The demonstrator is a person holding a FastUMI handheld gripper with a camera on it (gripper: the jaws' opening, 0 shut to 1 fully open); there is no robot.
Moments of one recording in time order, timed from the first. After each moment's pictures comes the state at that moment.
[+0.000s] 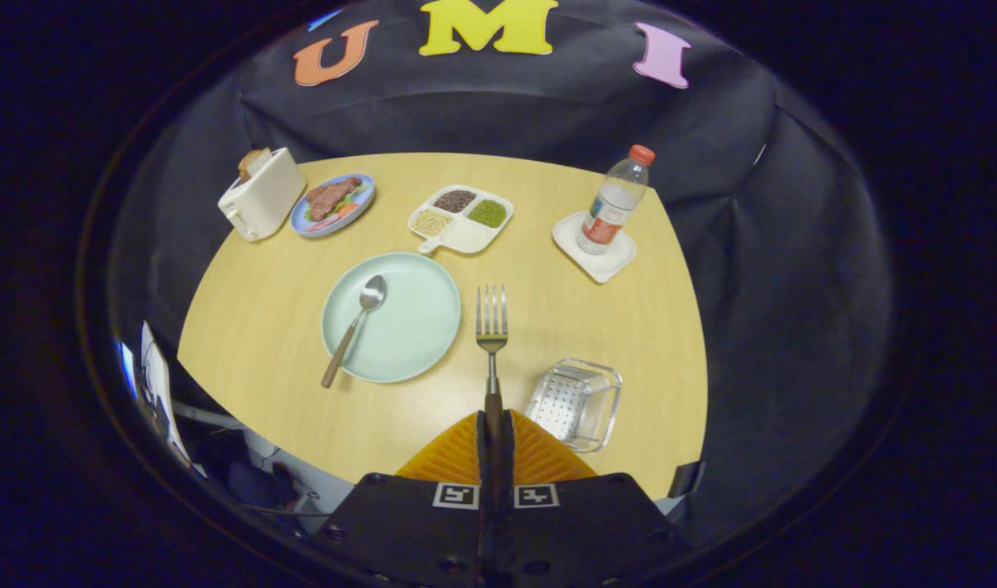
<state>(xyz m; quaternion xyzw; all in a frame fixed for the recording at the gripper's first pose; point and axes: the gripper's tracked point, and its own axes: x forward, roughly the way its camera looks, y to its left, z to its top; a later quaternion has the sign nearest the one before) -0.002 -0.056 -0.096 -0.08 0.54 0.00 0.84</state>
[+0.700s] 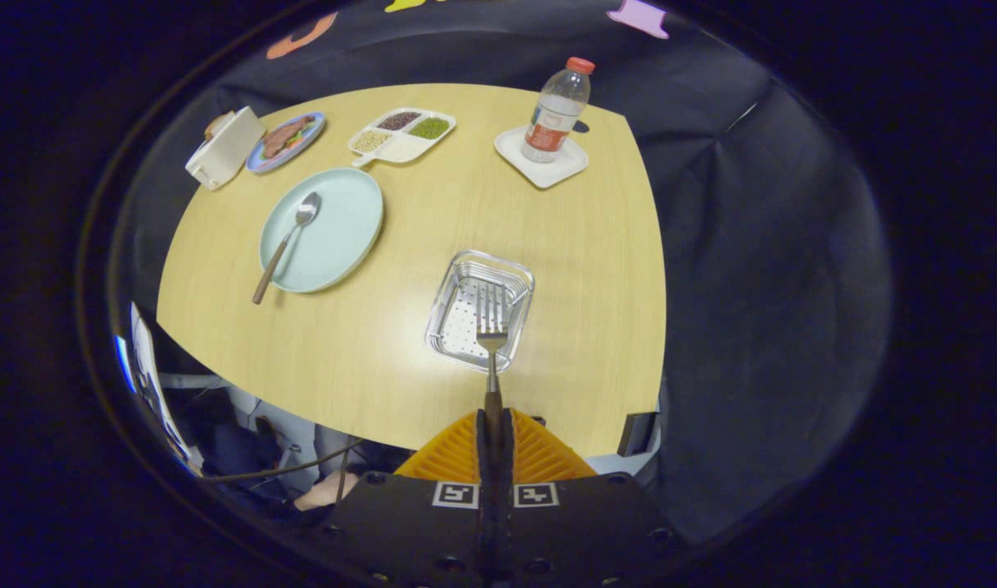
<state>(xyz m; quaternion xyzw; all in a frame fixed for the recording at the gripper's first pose) -0.052 -0.131 -0.122 -0.10 0.65 -0.03 0.75</state>
